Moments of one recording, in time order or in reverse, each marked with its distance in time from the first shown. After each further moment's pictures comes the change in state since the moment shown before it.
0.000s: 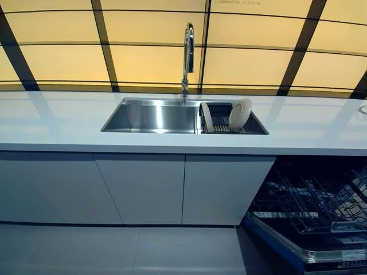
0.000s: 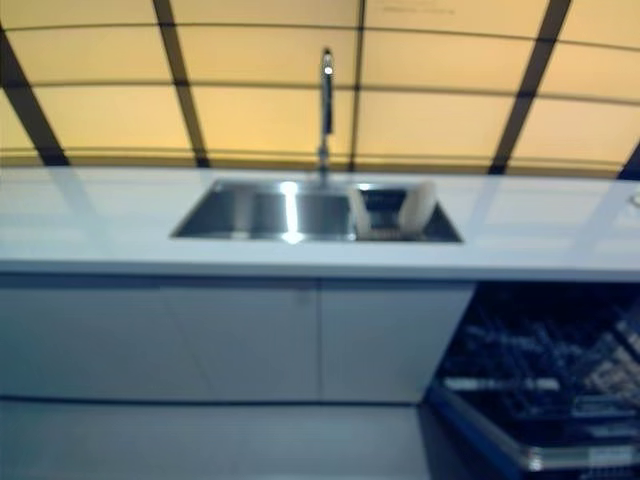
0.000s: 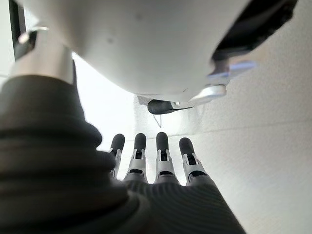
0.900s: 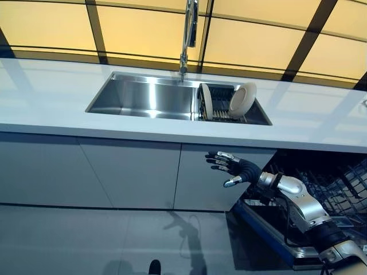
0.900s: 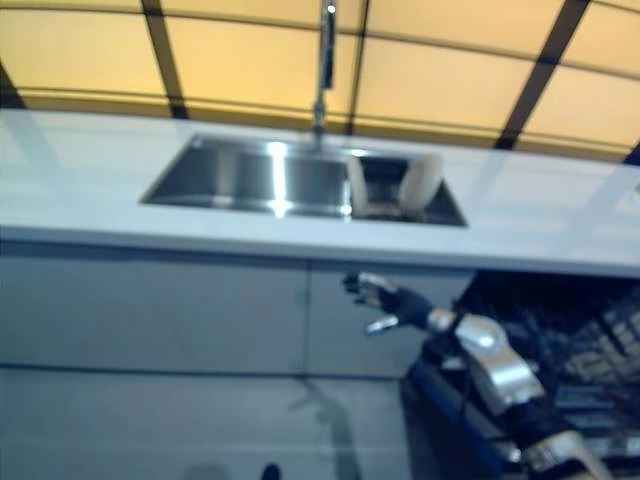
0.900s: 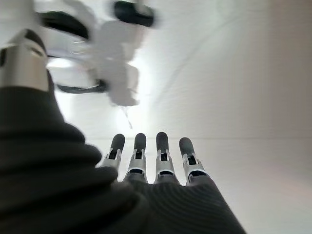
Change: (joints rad) left arm 0.052 0.082 0.171 0.063 -0.027 -0.033 0.014; right arm -0.402 -0.305 -0.041 -0.578 0.321 0.057 0.195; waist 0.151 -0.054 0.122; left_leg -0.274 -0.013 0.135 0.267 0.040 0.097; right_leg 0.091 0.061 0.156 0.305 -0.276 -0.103
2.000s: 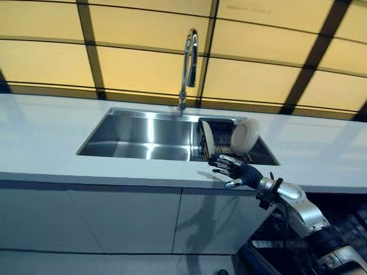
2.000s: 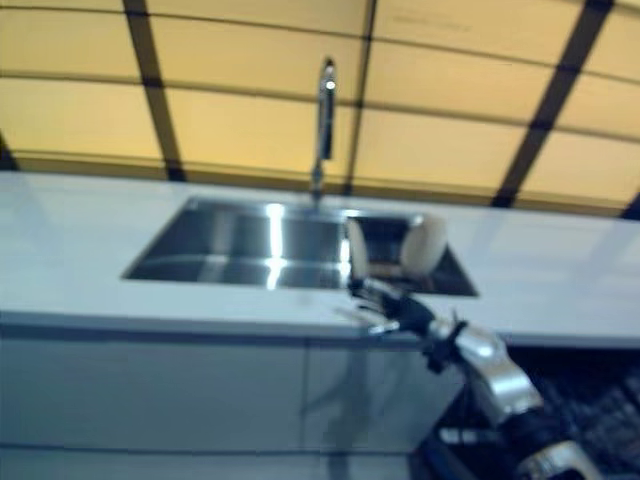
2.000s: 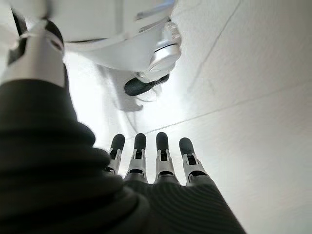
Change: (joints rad) left arm -0.049 0.025 -0.155 0.017 0.147 0.046 -0.095; right arm 0.020 0.011 -0.011 0.012 0.004 0.023 -0.082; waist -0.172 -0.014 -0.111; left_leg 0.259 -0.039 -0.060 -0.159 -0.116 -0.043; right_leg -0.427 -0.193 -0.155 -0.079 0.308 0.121
